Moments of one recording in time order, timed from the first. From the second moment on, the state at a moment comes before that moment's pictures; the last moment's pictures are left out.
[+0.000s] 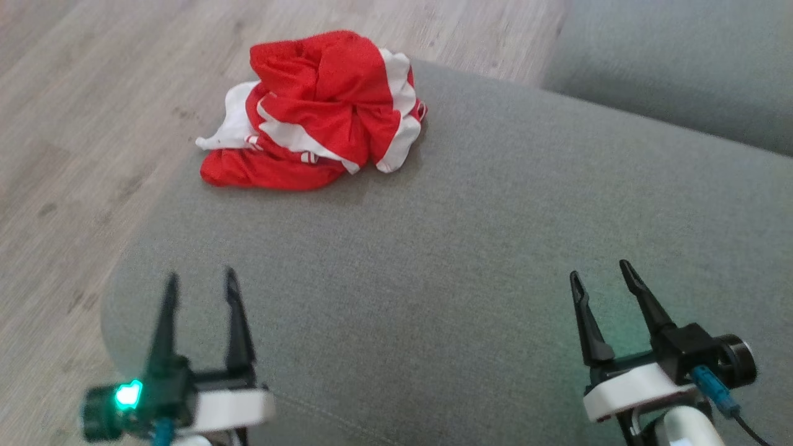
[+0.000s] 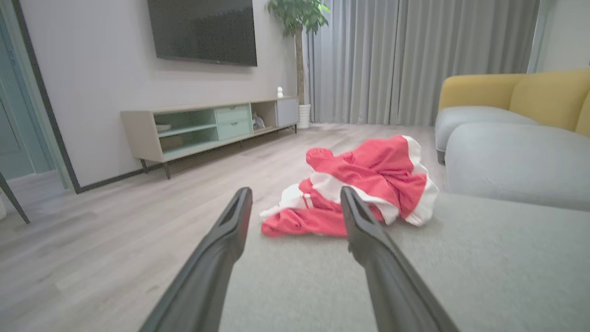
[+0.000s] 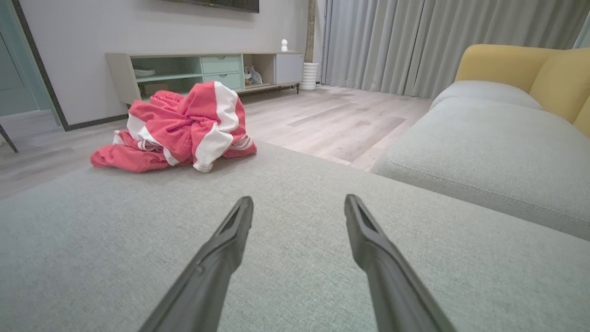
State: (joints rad) left arm 0.05 0.05 -0.15 0.08 -0.07 0.17 -0.25; right arm 0.01 -0.04 0.07 0.23 -0.03 0.13 -0.25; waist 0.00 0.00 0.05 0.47
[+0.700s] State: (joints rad) left arm -0.91 0.14 -0.08 0.49 -0.04 -0.01 -0.23; right arm -0.21 -0.24 -0.01 0.16 -0.14 0.13 -0.25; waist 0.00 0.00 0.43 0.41
